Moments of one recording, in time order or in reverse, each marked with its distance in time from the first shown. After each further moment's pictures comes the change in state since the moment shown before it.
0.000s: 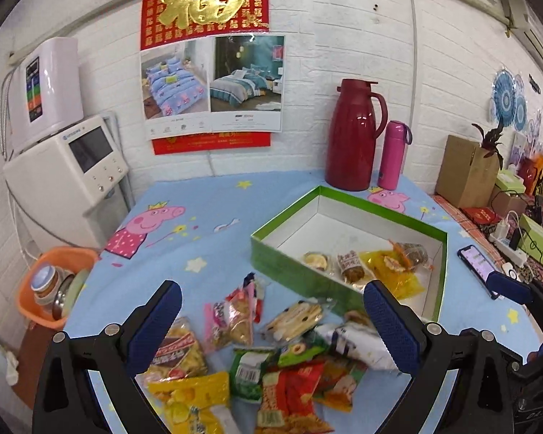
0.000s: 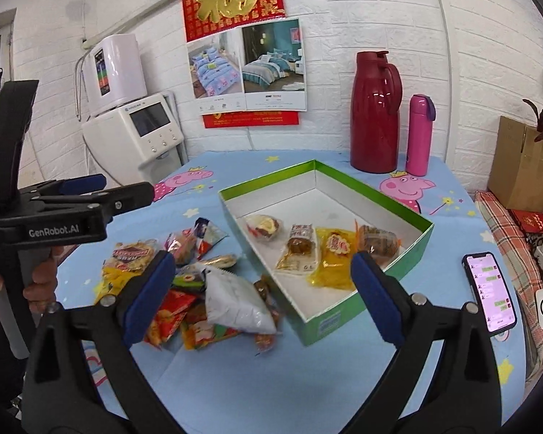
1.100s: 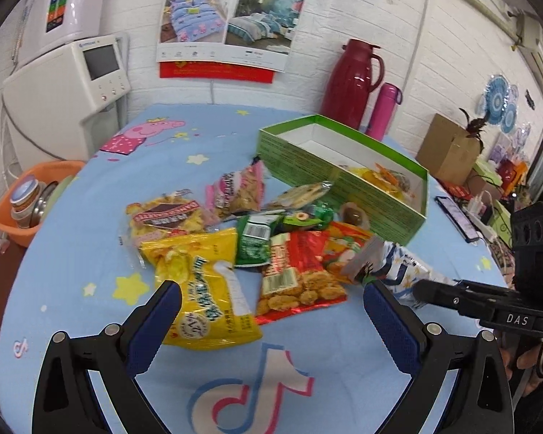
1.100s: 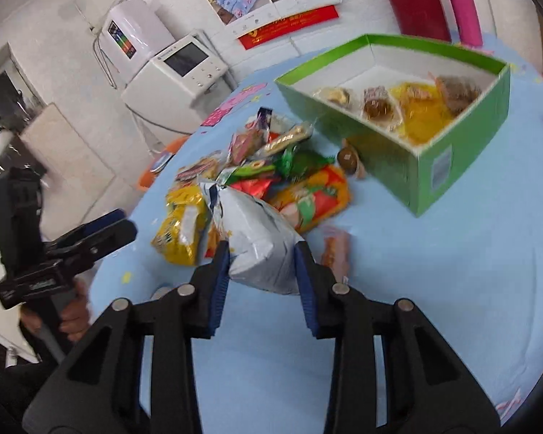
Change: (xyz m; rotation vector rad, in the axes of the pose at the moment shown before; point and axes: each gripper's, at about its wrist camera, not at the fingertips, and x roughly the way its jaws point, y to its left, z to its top) left arm -0.024 0.030 -0.105 -0.116 0.150 -0.180; right arm 0.025 -0.016 -0.081 0.282 0.294 0.328
